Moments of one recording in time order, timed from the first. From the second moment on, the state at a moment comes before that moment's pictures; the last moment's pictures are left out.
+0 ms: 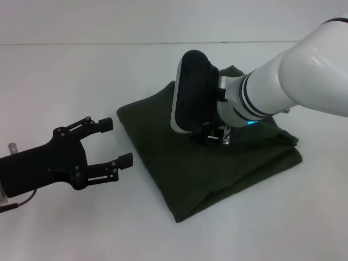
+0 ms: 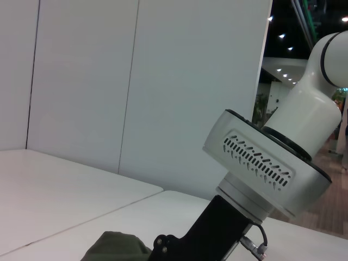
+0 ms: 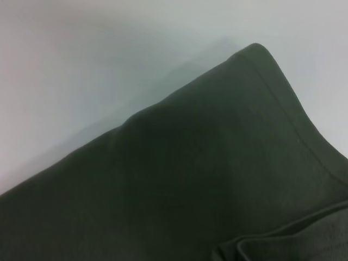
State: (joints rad) left arm -0.28 -2.16 0.74 0.82 1.79 1.70 -1.22; right arm 0.80 2.11 -1.88 -1.05 -2.70 -0.99 2.36
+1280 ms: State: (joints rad) left arm -0.32 -2.16 0.74 0.82 1.78 1.70 -1.23; right arm 0.65 2.09 -1.44 -1.24 -2.67 -1.09 2.13
